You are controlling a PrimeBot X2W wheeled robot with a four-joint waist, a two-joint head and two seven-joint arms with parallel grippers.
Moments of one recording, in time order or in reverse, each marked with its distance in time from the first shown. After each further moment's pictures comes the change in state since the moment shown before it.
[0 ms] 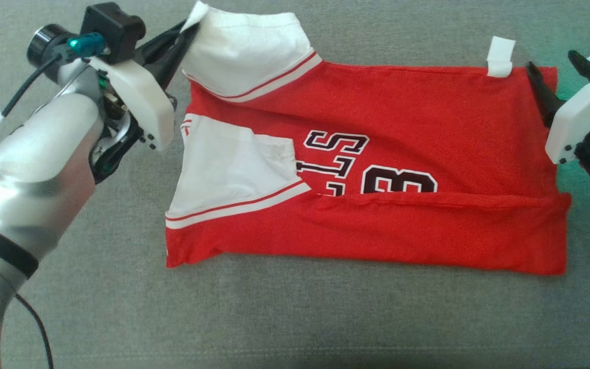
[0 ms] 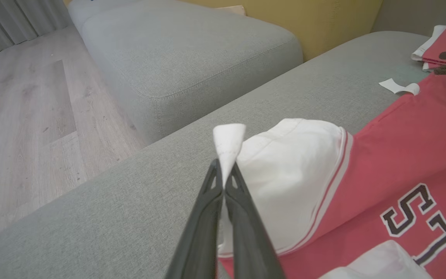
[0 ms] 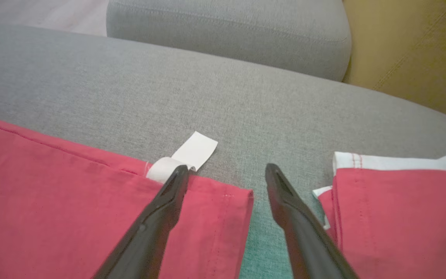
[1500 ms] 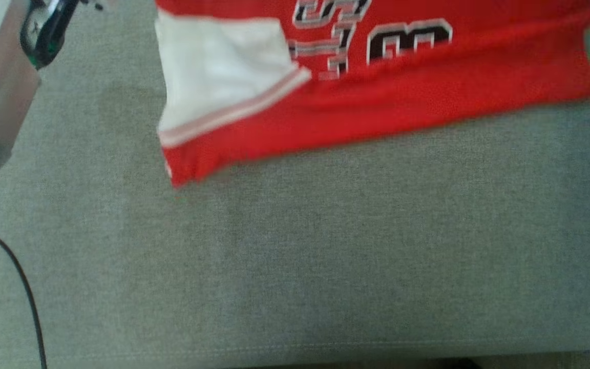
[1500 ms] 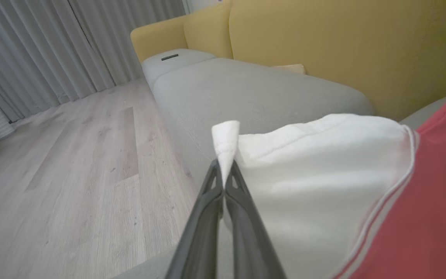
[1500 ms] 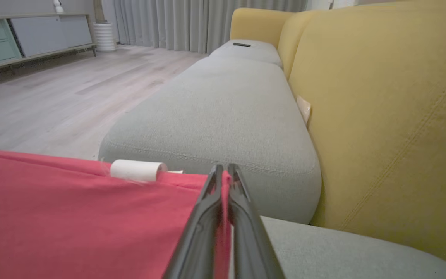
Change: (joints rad) left arm -0.223 -0.016 0.191 0.066 0.101 0.078 -0.020; right arm -0.499 -0.079 0.282 0.254 0.242 0.000 -0.347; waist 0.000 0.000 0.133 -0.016
